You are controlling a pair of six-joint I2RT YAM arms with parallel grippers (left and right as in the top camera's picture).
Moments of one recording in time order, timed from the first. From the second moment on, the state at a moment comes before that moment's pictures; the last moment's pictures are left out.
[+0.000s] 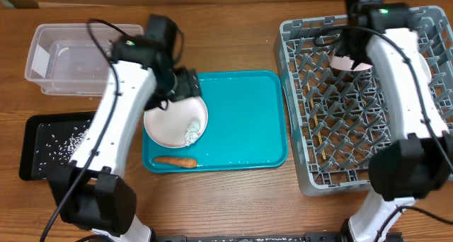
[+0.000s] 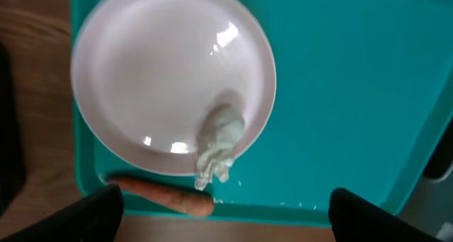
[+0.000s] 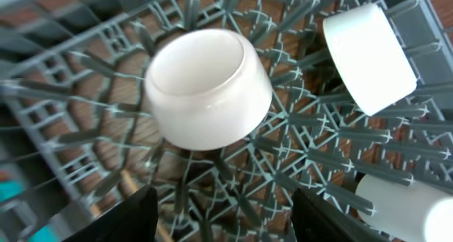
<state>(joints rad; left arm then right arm) -0.24 1.77 1.64 -1.29 0.07 -0.48 0.06 1.94 1.98 -1.27 0.34 0.41</state>
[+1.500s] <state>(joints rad) -0.34 1.91 1.27 -1.00 -0.06 -0.56 -0.02 1.93 1.98 -1.29 0.19 0.38</state>
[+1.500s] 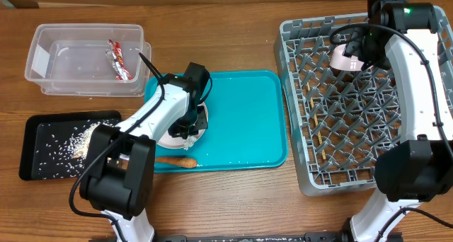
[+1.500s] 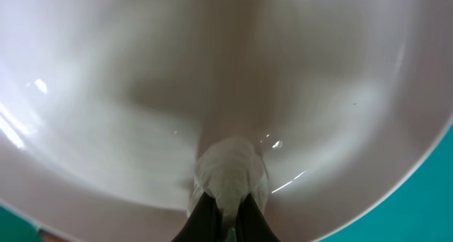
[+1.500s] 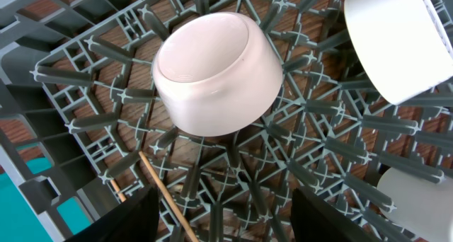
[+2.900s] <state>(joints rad) 0.21 1.84 1.96 -1.41 -0.08 -0.46 0.04 1.93 2.02 -1.23 -0.06 0.20</state>
